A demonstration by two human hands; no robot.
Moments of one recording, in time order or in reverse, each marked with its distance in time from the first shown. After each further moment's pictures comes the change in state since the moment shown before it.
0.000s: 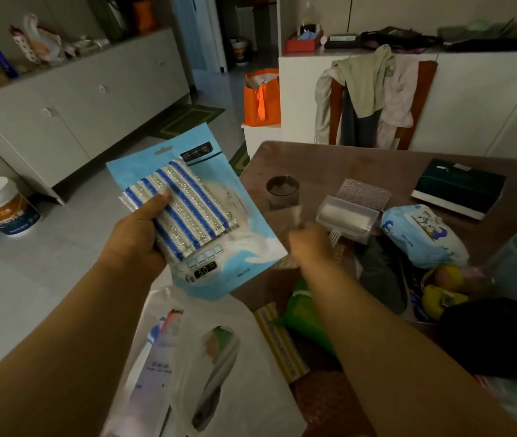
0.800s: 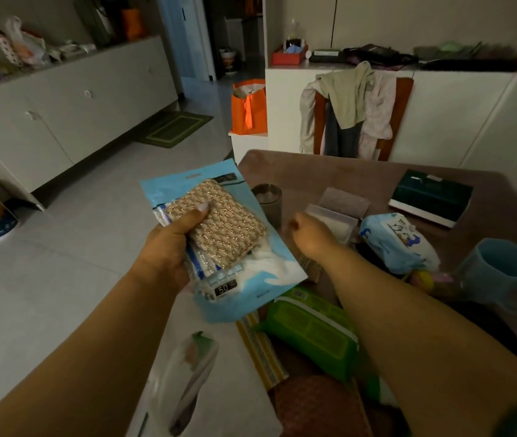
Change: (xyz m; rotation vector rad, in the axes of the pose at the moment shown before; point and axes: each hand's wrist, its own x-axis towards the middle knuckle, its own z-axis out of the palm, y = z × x) left_hand -0.004 -0.039 0.039 0.078 -0.075 -0.089; right_hand 0.031 -0.003 -0.051 -0.396 -0.140 -0.287
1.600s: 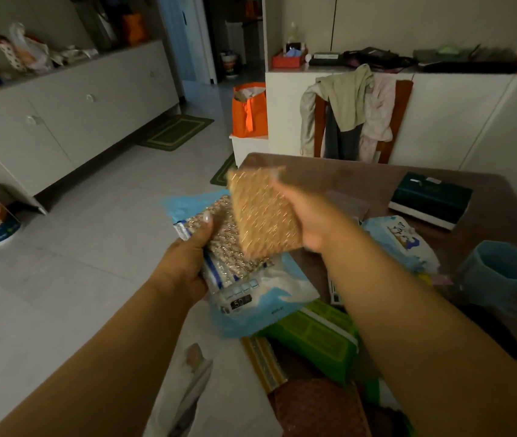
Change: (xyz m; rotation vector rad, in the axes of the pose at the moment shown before) left_hand -0.003 -0.019 0.008 0.006 -0.040 -0.081; right_hand -0.039 -0.058 -0.041 0.919 -0.333 0.018
